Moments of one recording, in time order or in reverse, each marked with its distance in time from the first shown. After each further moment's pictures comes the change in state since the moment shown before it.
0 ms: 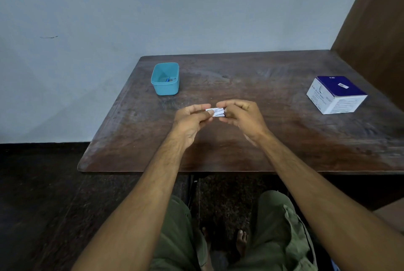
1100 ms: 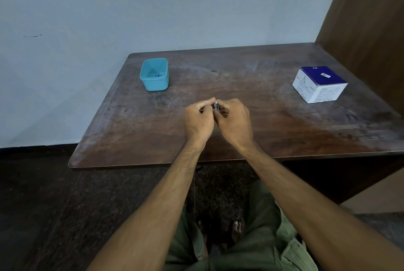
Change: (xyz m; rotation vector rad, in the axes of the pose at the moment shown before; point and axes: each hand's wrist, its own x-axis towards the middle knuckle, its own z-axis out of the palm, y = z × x) left_hand -0.020 -0.038 0.040 0.420 0.199 0.389; right_hand -0.034 0.013 0.007 -0.762 0.231 -0.329
